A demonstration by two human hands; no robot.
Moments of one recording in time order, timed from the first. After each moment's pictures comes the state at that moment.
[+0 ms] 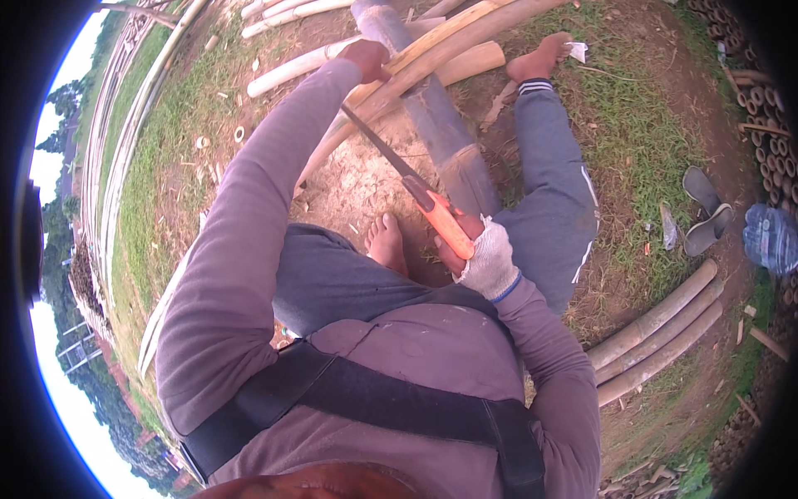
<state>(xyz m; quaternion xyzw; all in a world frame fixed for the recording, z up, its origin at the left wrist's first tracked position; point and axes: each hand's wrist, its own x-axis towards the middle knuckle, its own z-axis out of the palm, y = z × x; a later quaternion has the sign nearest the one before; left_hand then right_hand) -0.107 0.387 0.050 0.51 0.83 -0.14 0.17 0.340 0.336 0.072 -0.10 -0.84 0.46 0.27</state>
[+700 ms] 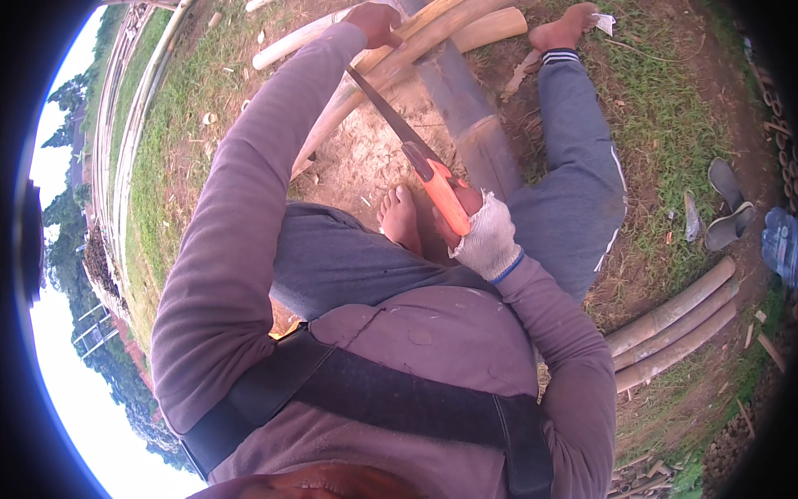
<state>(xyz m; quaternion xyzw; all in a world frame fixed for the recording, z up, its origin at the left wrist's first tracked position) -0.159 0.376 -0.019 0.56 0.81 -0.11 0.10 0.318 0.322 0.061 -0.09 -0.83 0.49 0.27</state>
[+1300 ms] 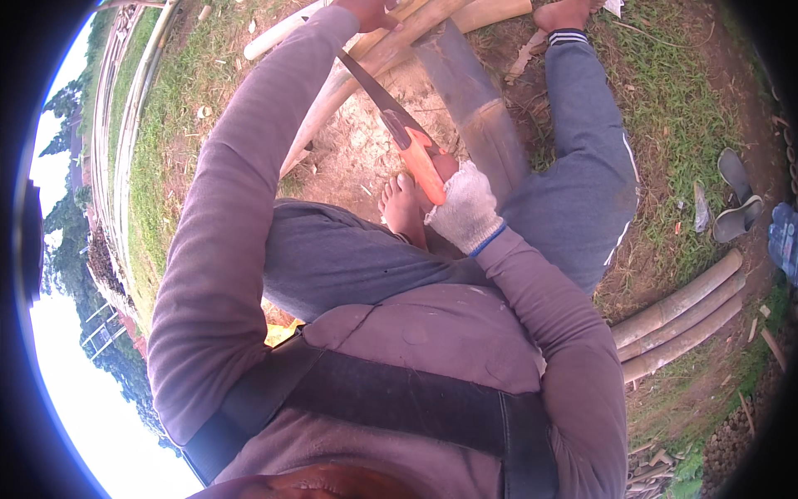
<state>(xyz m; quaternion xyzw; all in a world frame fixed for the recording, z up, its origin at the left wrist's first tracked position) -0.145 0.378 0.002 0.58 0.80 -0.12 0.09 0.290 0.299 0.009 -0.17 -0.85 0.45 0.20</state>
